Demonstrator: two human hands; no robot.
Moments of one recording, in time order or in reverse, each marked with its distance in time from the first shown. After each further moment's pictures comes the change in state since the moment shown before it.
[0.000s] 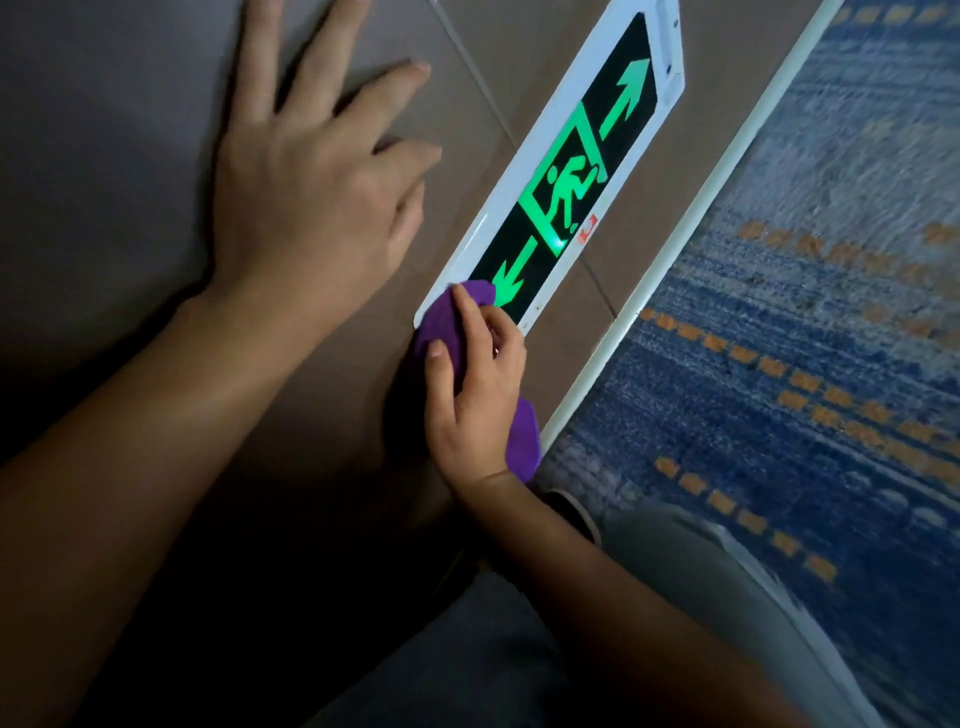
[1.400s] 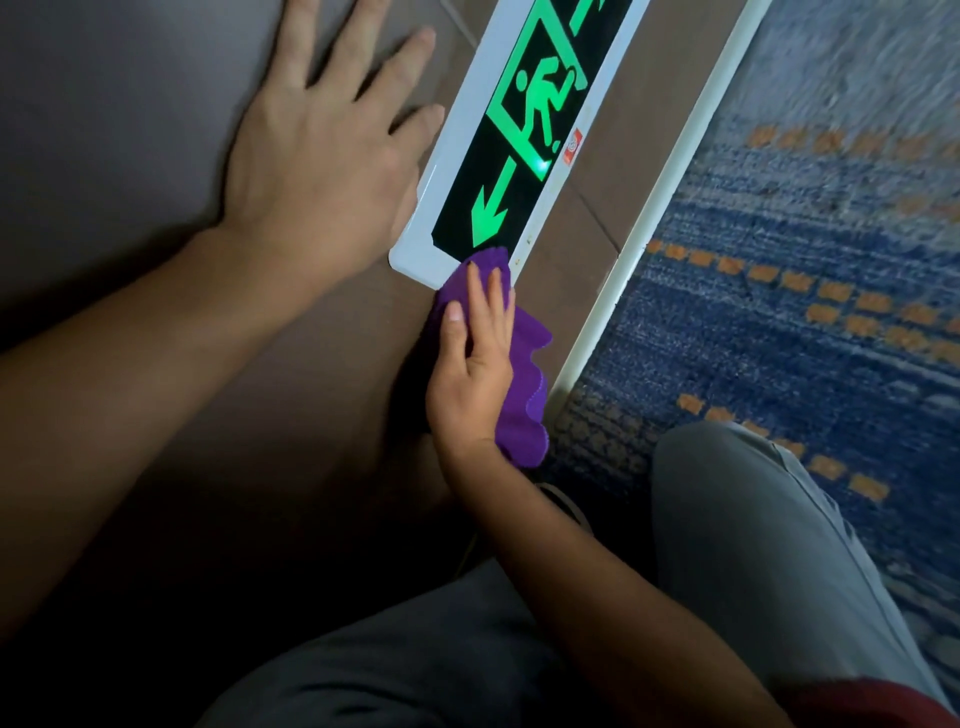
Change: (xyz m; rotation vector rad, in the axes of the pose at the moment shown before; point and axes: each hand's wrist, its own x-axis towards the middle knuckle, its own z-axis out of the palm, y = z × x) left_hand -0.001 0.023 0.028 0.087 -0.174 0.254; right_hand -0.027 0.025 0.025 0.317 0.127 0.380
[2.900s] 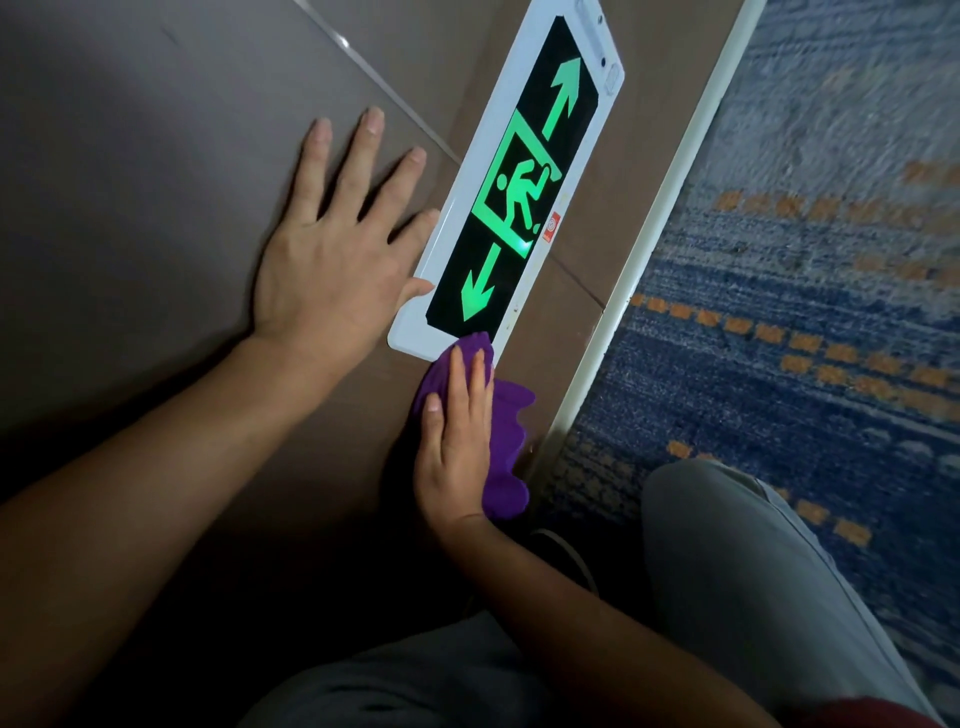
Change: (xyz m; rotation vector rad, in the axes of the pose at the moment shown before) left_hand 0.011 0.004 -0.009 0.289 -0.170 0.029; right_hand -0.009 0.013 -0.002 -0.250 -0.145 -0.086
